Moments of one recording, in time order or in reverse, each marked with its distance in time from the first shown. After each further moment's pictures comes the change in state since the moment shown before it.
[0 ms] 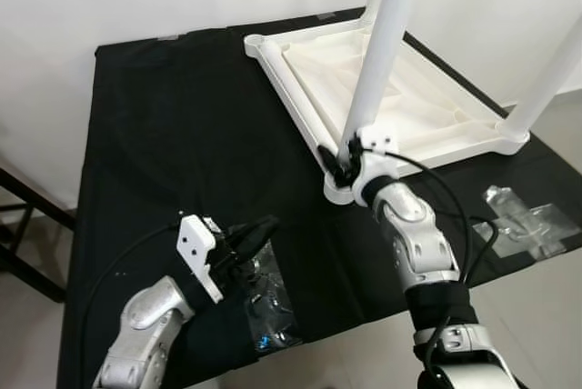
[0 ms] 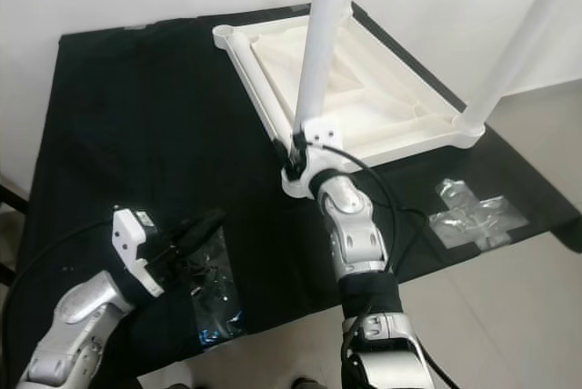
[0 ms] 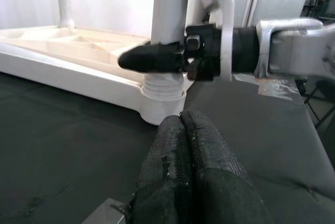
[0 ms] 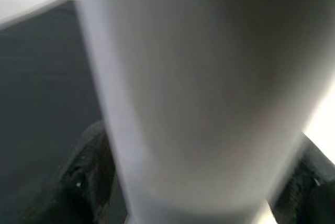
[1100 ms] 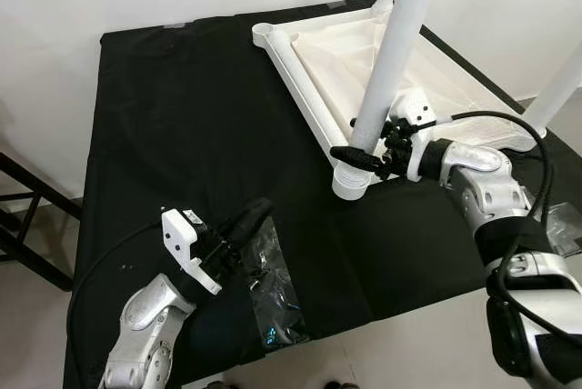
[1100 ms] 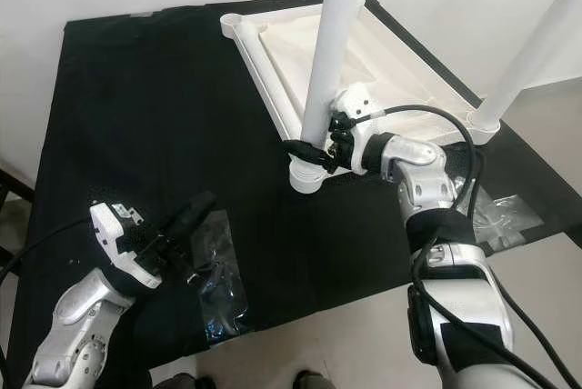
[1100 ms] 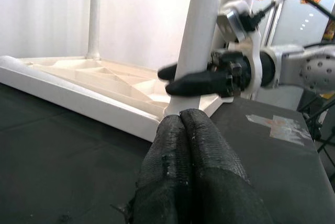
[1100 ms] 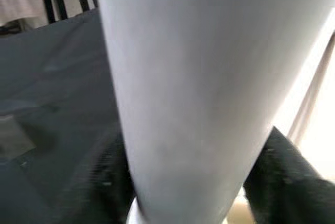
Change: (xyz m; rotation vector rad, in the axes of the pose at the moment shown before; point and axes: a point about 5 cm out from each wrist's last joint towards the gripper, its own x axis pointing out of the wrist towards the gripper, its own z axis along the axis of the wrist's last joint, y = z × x) left arm -0.001 0.000 0.014 -0.045 -0.160 0.062; right arm -0.009 -0.060 0.024 -0.147 0.058 0.499
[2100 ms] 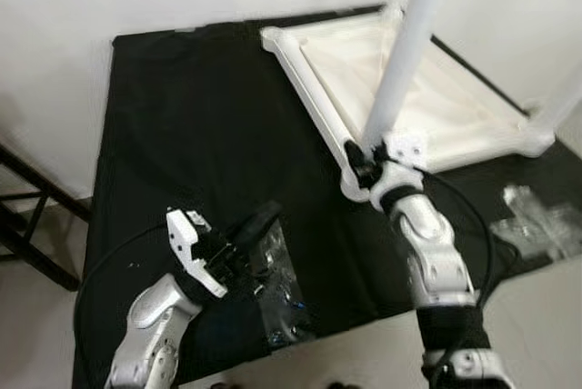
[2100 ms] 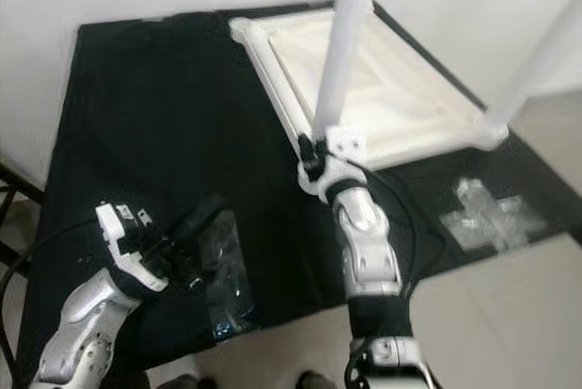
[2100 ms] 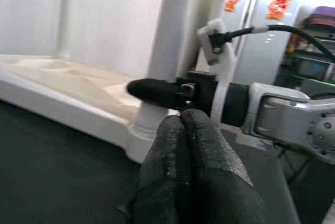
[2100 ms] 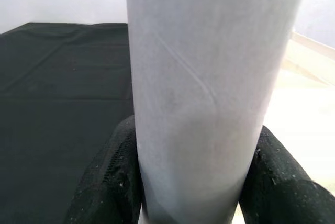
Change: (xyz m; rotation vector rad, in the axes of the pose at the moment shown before) left arm 0.002 -0.003 -0.004 -0.076 -0.006 -0.075; right arm 0.030 0.064 -0.021 0.111 -0.089 -0.683
